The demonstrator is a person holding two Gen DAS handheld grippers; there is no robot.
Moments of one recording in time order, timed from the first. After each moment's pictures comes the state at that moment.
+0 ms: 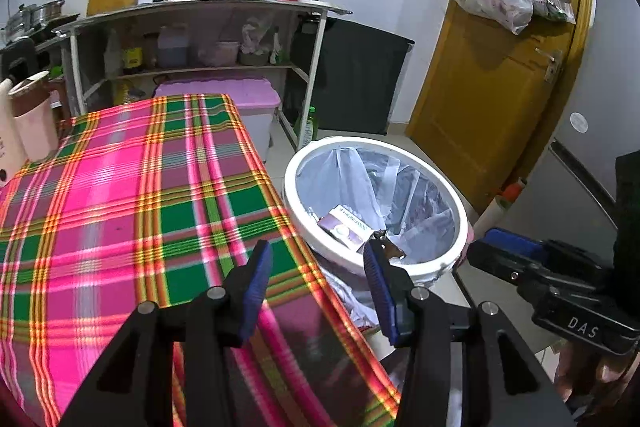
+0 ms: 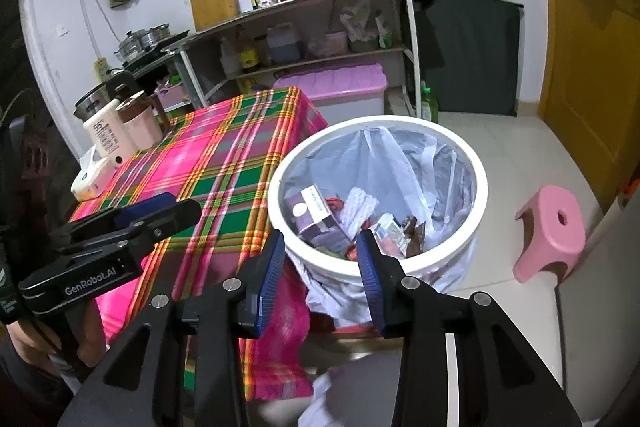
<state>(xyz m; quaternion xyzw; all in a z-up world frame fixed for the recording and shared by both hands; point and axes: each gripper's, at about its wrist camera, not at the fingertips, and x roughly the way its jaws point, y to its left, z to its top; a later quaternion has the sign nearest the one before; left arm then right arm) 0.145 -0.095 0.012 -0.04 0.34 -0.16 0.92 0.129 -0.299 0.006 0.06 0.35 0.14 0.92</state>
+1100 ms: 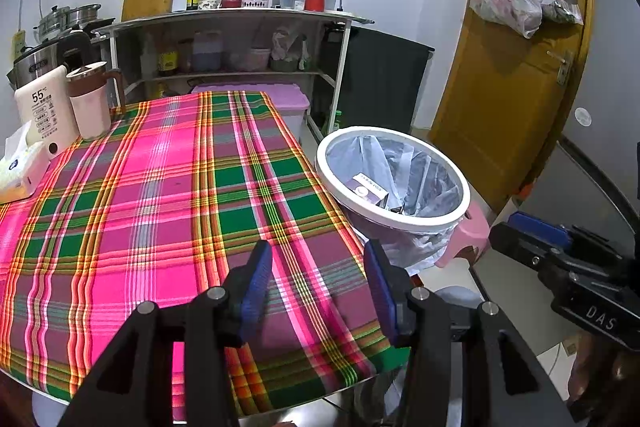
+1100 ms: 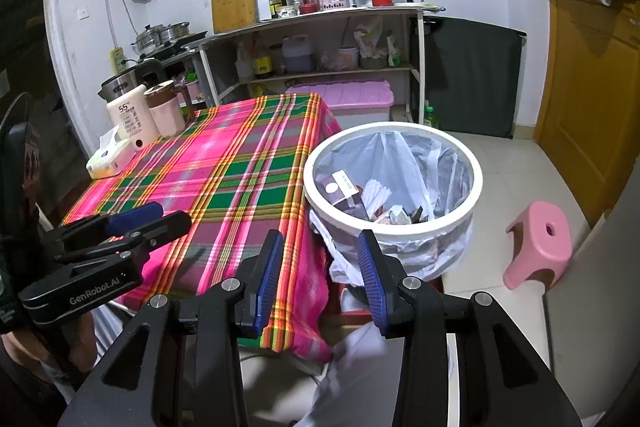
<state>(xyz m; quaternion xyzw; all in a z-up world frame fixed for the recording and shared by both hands) 0.074 -0.076 0.013 -0.04 0.33 -0.11 0.94 0.066 -0.276 0.017 0.03 0.33 0.14 0.93</state>
